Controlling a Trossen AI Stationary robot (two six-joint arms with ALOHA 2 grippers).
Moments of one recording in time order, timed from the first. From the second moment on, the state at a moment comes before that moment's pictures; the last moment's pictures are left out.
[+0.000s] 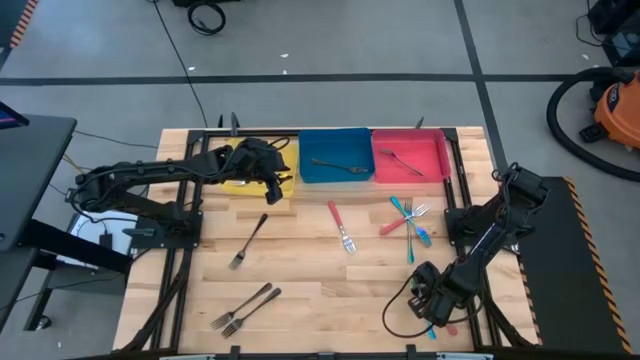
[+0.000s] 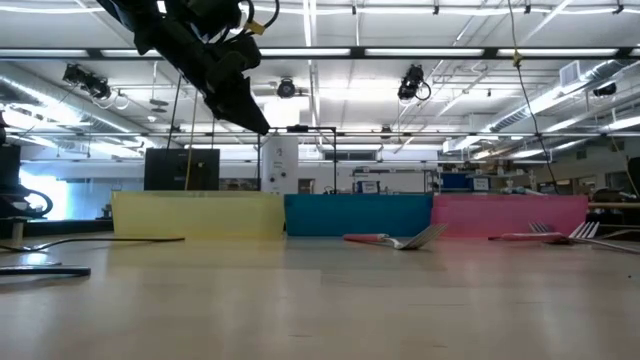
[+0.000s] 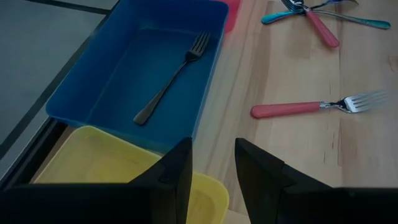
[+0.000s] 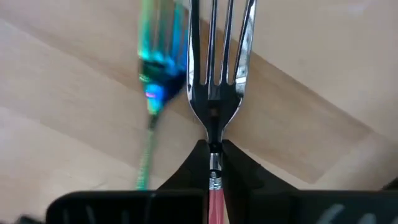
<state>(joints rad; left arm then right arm) 0.35 1.27 0.83 -0.21 -0.01 0.07 0.95 1.60 0.80 -0.67 -0.06 2.02</state>
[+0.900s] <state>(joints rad) 0.34 1.27 0.83 -0.13 0.06 -0.05 0.35 1.27 0.80 -0.53 0.76 0.90</state>
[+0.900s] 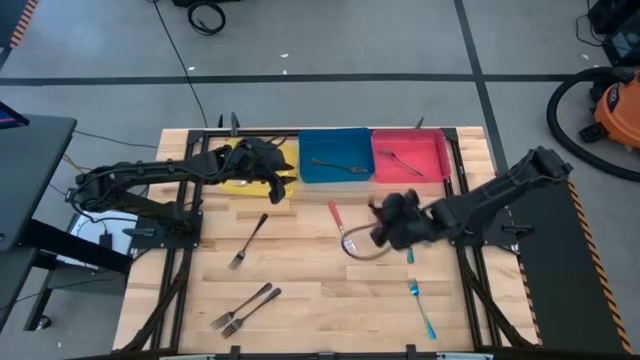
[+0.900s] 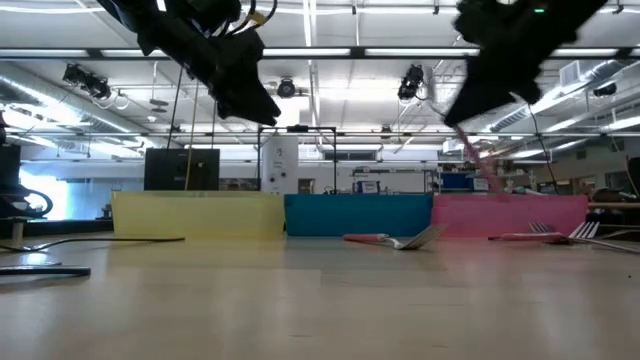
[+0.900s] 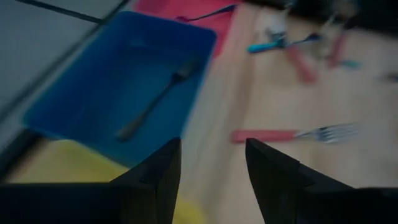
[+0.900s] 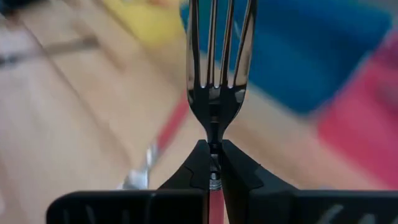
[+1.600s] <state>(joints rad) 0.19 1.61 0.83 0.54 0.15 -0.23 0.09 1.27 0.80 0.24 0.54 0.20</state>
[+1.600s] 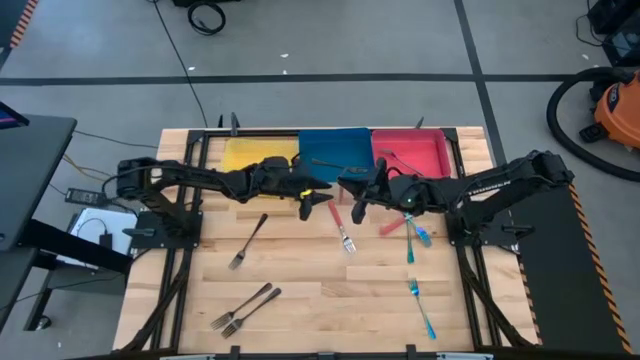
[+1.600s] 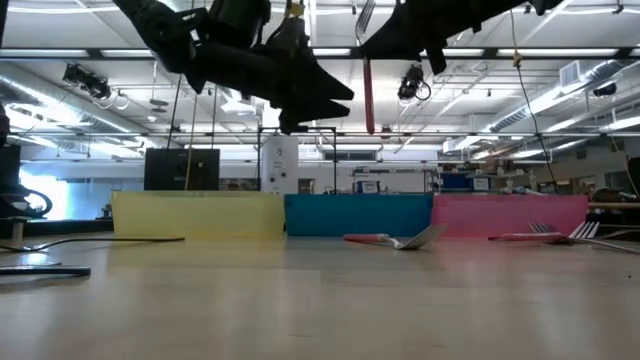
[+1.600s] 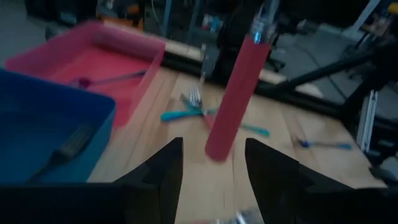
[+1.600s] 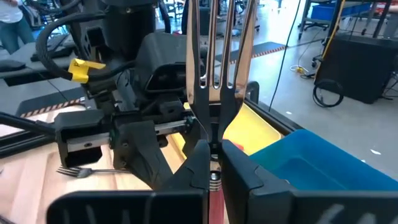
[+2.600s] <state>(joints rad) 0.23 1.66 0.83 0.70 0.22 -0.17 0.04 1.42 0.80 0.42 0.48 0.17</state>
